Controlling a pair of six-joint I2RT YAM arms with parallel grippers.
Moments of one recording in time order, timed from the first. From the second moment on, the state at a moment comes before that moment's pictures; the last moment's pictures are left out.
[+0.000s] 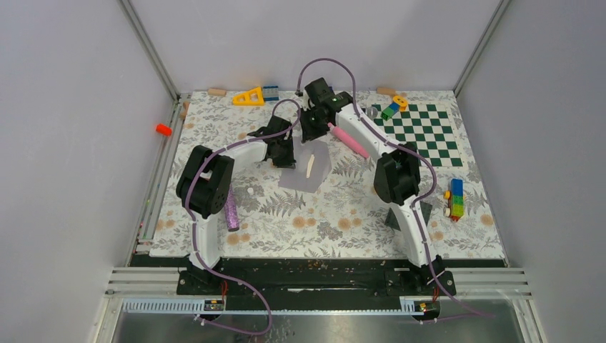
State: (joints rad) left arm -0.45 2.02 1.35 -0.34 0.12 -0.50; right arm 0.57 2.38 2.27 -0.90 -0.12 0.16
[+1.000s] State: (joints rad) left arm -0.45 2.02 1.35 -0.34 0.12 -0.51; right arm 0.60 2.43 2.23 -0.92 -0.04 0.12
